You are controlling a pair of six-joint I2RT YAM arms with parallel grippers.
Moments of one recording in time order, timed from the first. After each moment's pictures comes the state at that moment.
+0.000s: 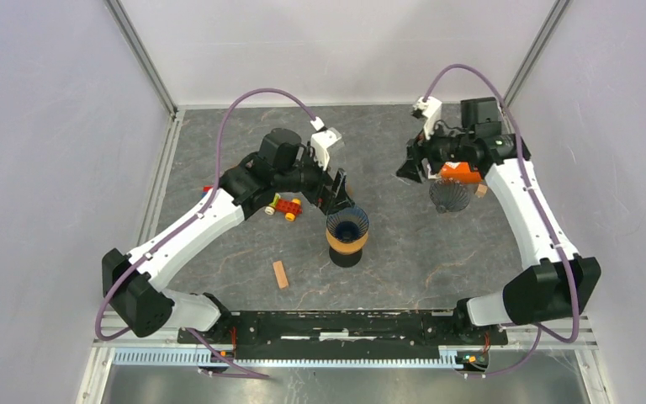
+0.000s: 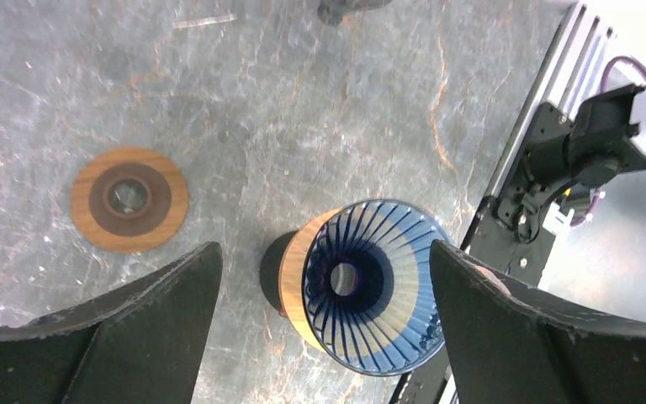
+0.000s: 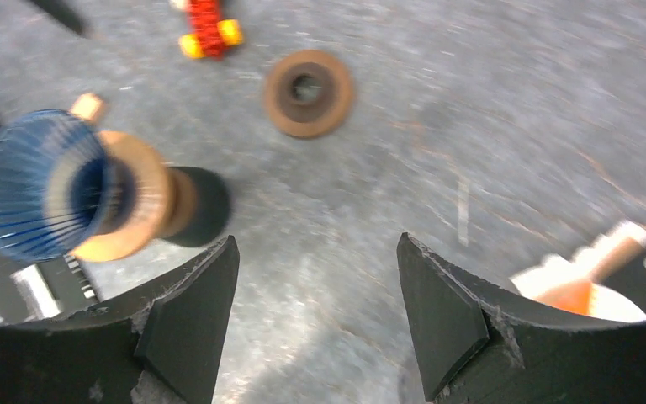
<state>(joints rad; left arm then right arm) -0.70 1.35 1.24 -0.43 0.42 -0.07 0.17 1.42 1.42 -0.82 -0.77 -0.46</state>
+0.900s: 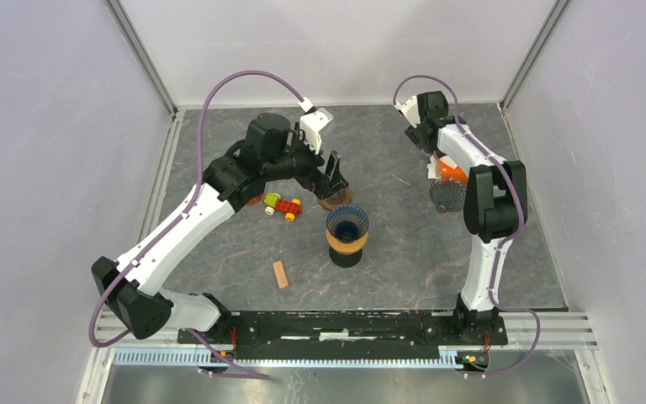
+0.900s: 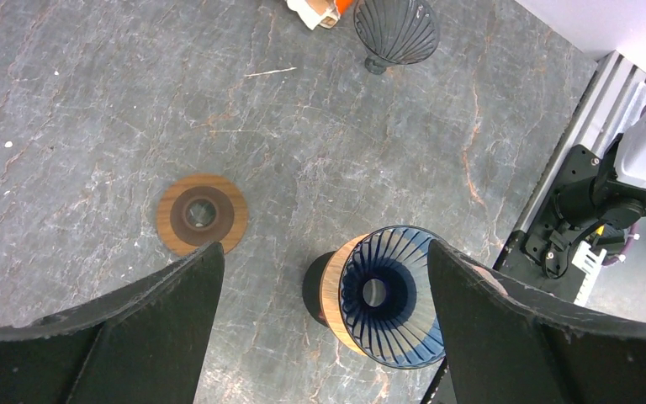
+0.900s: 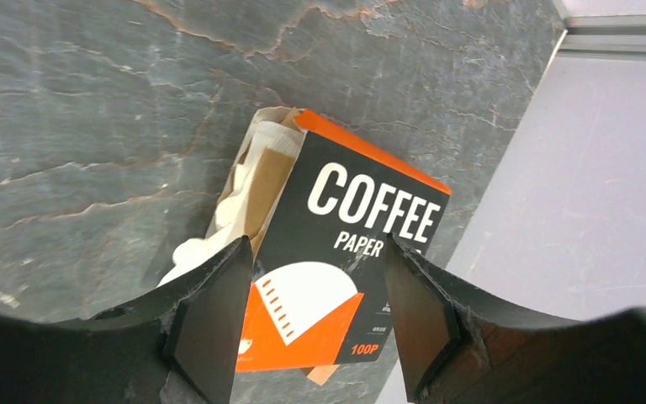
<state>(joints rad) -0.68 1.34 1.43 -0.55 0.32 -0.04 0.16 2.04 1.65 -0.50 0.32 -0.61</state>
